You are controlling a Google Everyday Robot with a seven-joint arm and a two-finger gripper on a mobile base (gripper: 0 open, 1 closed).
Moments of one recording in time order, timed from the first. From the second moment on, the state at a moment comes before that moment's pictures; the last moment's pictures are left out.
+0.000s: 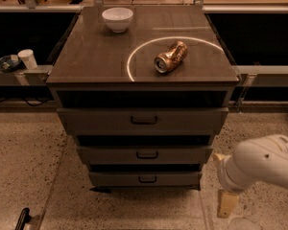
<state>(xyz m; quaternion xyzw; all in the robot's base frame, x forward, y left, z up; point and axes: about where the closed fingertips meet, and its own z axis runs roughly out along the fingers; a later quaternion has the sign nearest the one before) 0.416 -0.245 0.569 -0.66 0.75 -0.01 0.11</state>
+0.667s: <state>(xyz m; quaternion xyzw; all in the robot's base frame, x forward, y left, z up) 0.417 -0.265 0.508 -0.66 0.74 -0.03 0.09</state>
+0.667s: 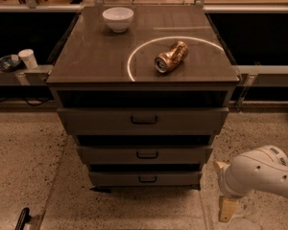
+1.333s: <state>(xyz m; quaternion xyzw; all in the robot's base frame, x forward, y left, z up) 0.444 -0.239 0.482 -0.66 0.72 0.05 0.18</state>
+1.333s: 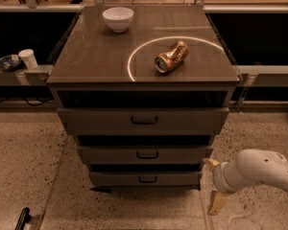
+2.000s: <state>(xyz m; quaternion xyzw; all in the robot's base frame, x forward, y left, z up) 0.491 -0.233 0.405 -0.64 0.68 0.15 0.32</state>
